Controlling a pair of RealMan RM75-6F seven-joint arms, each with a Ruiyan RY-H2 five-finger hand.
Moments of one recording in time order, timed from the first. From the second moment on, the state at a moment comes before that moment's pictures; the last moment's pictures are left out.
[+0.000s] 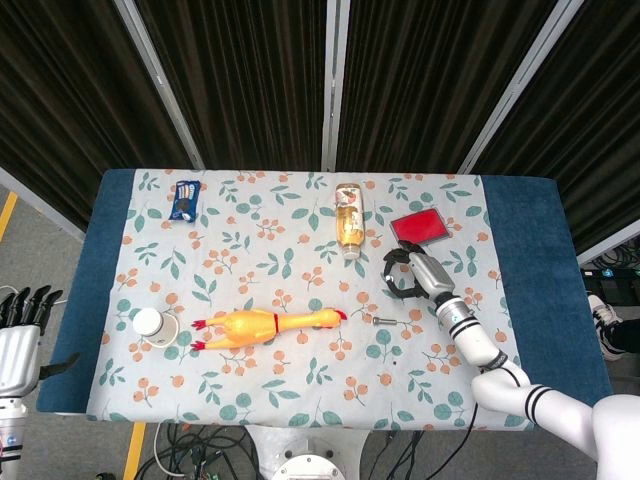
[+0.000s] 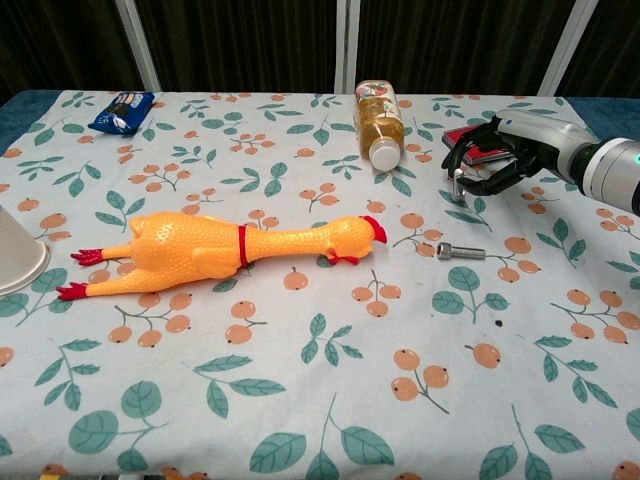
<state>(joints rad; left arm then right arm) -0.05 -1.15 -0.07 -1.70 1.38 1.50 0.20 0.71 -1.62 0.21 -1.08 -1.31 0.76 0.51</state>
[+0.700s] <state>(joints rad) -0.05 -1.15 -0.07 -1.70 1.38 1.50 0.21 0.71 -1.62 0.19 -1.05 -1.34 0.79 0.53</state>
